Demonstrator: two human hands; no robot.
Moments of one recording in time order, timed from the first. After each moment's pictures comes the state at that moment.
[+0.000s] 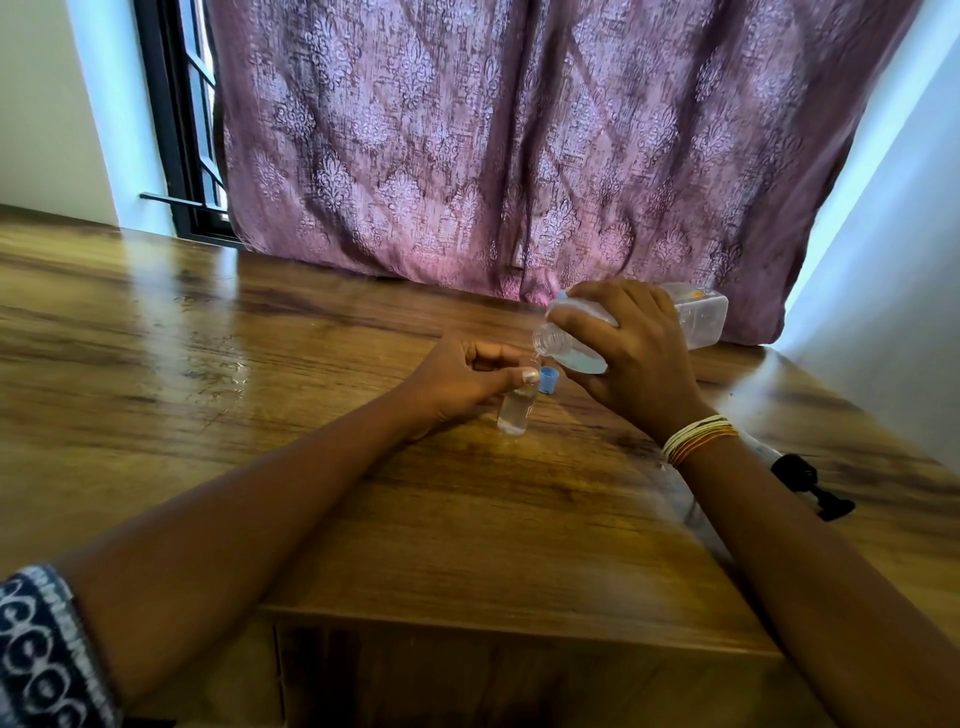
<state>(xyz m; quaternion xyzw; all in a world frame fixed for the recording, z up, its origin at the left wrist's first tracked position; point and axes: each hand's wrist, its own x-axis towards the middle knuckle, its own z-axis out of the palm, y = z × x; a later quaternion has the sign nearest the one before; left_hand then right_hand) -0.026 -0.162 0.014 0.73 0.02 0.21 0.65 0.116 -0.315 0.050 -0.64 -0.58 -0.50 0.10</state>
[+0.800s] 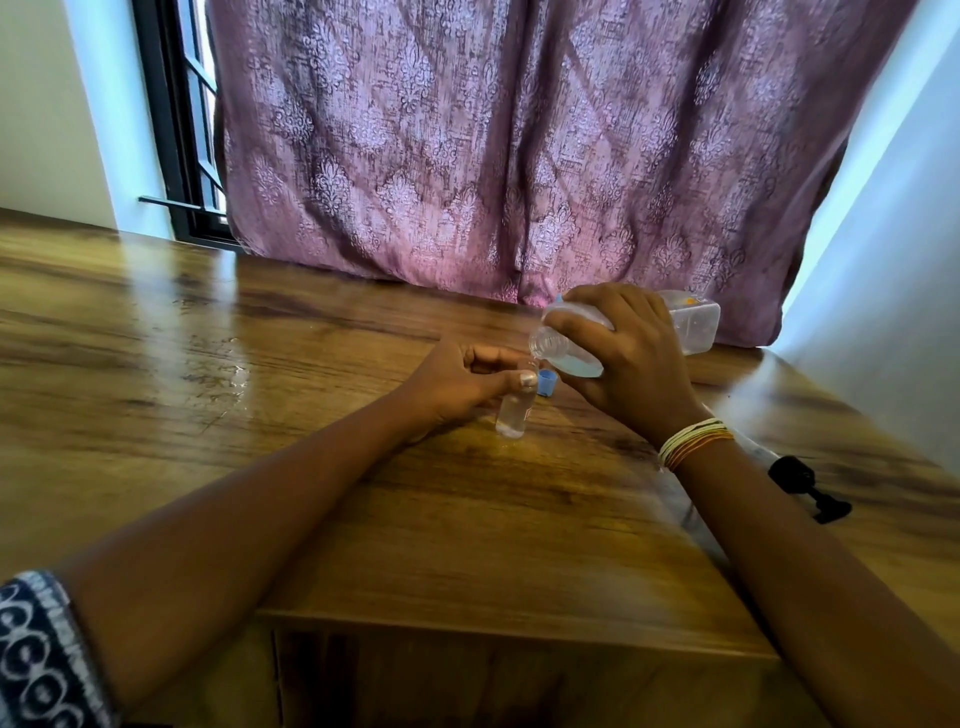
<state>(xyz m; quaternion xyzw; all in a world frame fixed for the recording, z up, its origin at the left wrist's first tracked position) -0.028 -0.161 0.016 0.75 0.01 0.21 0.63 0.116 -0.315 0.050 -0.64 -0.59 -0.49 0.11</state>
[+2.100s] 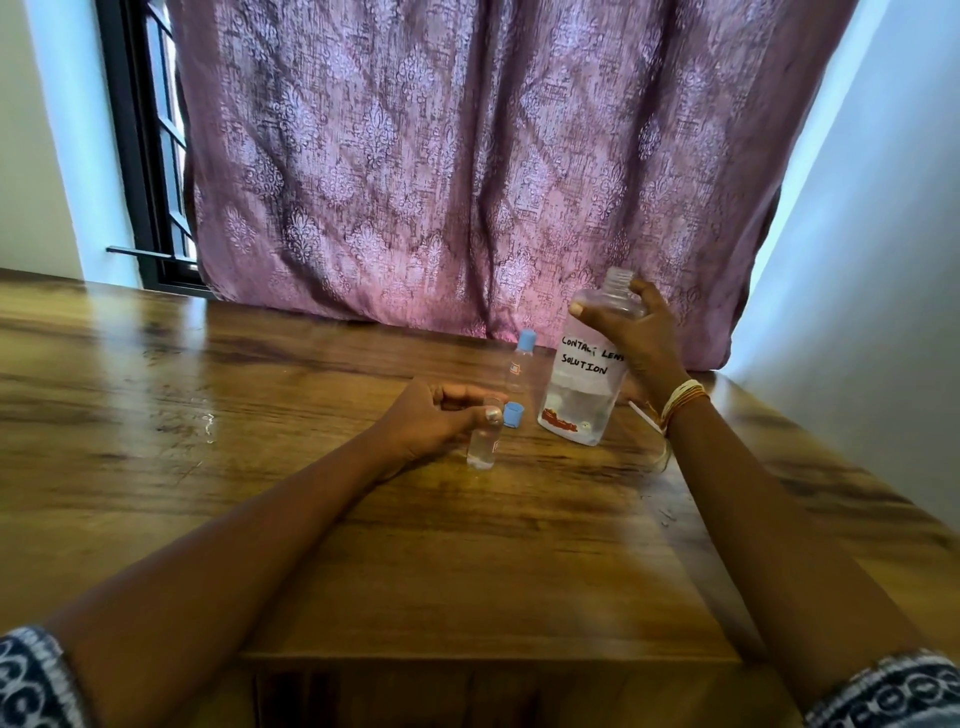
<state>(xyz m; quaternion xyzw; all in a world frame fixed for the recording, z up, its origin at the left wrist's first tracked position) -0.026 -0.160 0.014 0.72 0.00 0.20 0.66 0.160 -0.323 0.096 -0.68 -0.31 -0.08 0.66</state>
